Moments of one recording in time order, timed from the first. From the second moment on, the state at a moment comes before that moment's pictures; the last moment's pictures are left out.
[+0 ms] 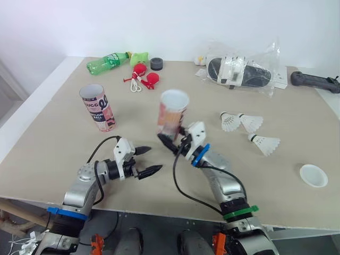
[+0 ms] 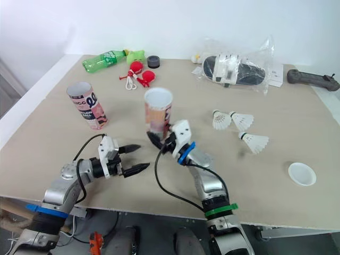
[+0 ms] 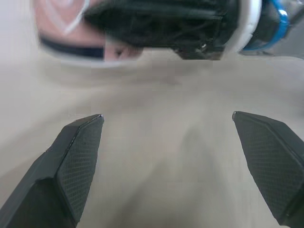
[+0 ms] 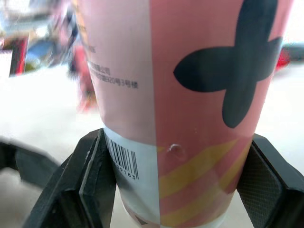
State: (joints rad) left arm -0.32 0.35 -0.08 0.00 -0.39 0.25 -0.95; right arm -0.43 -0.12 0.03 0.05 0.23 0.10 0.51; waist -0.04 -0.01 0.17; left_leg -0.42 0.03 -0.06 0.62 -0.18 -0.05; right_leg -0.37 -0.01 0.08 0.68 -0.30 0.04
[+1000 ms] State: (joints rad) left arm -0.81 -0.06 -0.26 0.27 -0.35 0.25 -0.93; right arm -0.13 -0.53 -0.88 0.37 0.27 0.10 -0.02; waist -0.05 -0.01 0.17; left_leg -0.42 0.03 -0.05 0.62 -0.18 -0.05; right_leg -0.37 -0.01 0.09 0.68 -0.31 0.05
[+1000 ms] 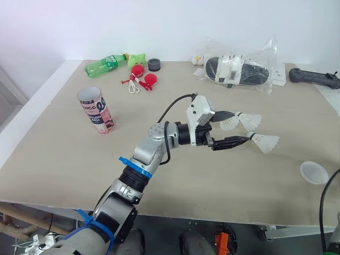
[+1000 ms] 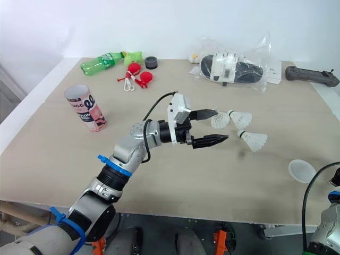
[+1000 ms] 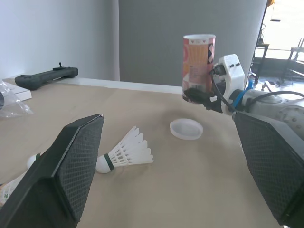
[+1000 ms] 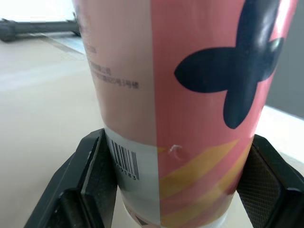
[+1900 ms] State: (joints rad) left arm -0.73 -0.04 -0.26 0.19 -0.35 0.29 -0.89; right arm -0.03 -0.45 -0.81 0.33 0.37 -0.04 -0.01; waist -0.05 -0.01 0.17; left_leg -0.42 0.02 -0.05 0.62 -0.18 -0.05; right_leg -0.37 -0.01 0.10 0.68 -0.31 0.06
